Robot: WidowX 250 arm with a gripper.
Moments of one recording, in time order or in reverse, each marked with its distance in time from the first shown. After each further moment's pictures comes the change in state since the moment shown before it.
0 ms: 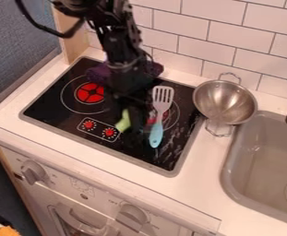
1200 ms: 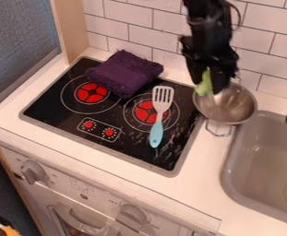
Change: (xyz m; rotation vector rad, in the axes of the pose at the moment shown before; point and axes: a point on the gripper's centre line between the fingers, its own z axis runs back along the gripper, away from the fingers) arm 0.105 -0.082 0.023 -0.077 -0.127 -0.165
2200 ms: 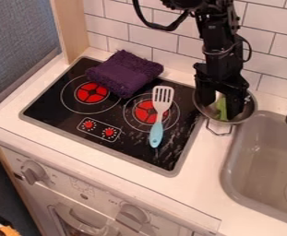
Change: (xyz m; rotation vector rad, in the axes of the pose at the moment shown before) arm 0.009 0.001 -0.047 -0.029 0.039 -0.011
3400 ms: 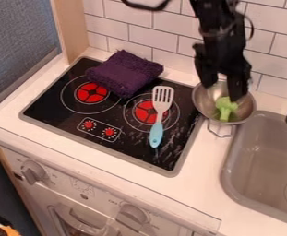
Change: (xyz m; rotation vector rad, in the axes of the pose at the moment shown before) arm -0.001 -0.014 0.056 0.044 -0.148 -0.043
